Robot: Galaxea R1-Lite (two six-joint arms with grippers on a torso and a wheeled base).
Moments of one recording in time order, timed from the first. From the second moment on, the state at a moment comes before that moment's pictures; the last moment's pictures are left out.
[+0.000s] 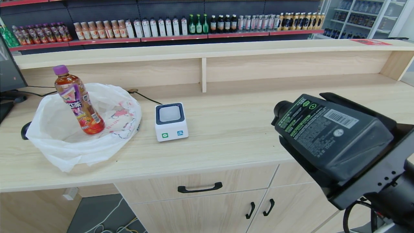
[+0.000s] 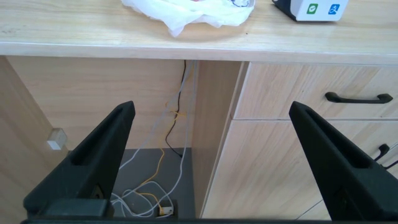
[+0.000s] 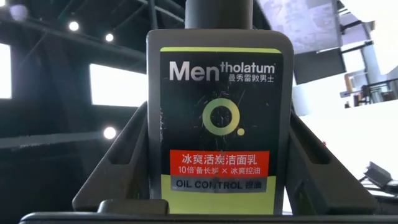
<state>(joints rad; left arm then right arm) 0.00 0.00 0.00 0.00 0.01 -0.01 0.80 1.41 -0.28 -1.57 0.09 2.07</state>
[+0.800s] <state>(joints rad) 0.00 0.00 0.00 0.00 0.01 -0.01 0.87 1.35 -0.24 -1.57 0.09 2.07</state>
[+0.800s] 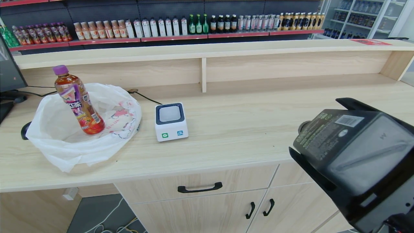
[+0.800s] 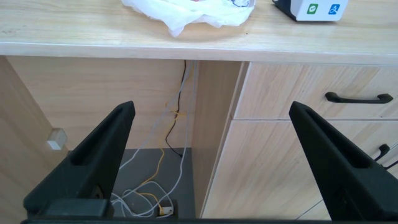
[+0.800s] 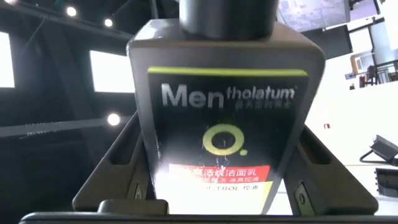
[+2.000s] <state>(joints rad) 0.00 0.00 0.00 0.00 0.01 -0.01 0.86 1.35 -0.22 -1.57 0.31 1.28</state>
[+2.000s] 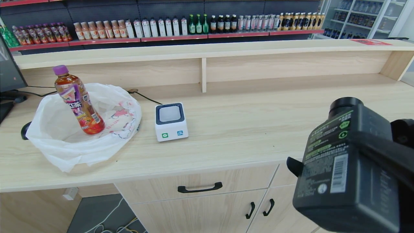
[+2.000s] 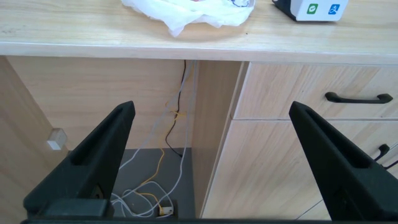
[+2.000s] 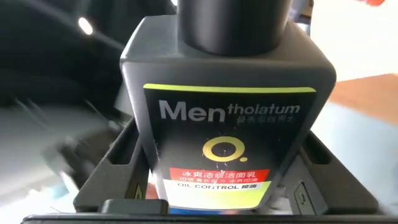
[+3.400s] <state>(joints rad) 0.00 0.00 0.00 0.00 0.01 -0.01 0.68 1.61 -0.30 -1.57 0.22 0.18</state>
